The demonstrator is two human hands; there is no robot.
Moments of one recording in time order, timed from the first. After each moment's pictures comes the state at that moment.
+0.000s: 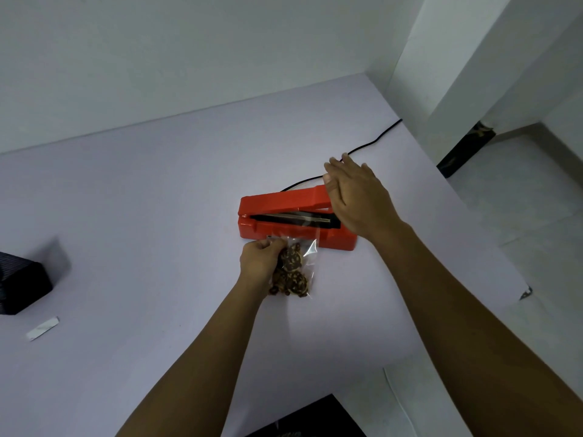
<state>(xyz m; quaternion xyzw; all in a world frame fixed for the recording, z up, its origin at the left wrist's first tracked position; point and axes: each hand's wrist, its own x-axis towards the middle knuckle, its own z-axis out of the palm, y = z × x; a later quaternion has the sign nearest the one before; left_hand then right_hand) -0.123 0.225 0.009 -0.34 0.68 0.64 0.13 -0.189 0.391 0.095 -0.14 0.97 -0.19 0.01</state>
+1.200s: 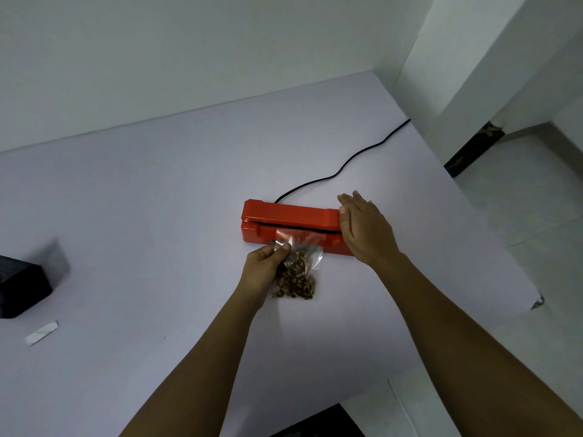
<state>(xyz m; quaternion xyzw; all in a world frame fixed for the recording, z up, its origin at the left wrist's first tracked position) -0.122 0.219 -0.007 -0.28 0.62 0.71 0.18 -0.185 0.413 0.023 -0.09 0.97 -0.21 0.04</state>
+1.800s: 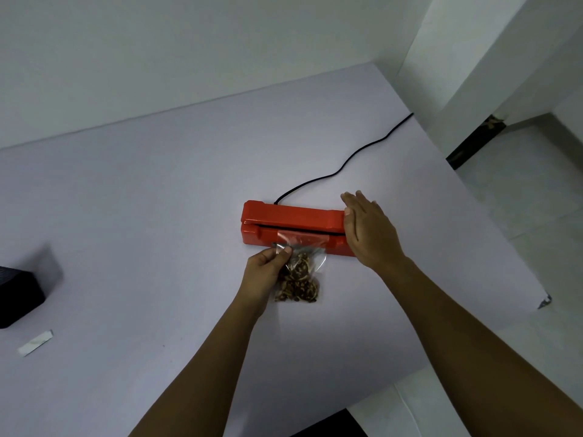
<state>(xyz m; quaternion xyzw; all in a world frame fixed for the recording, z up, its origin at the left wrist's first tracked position) -0.123 0.219 -0.009 -0.26 0.62 0.71 0.19 -0.187 0.414 0.016 -0.08 0.97 -0.22 0.03</state>
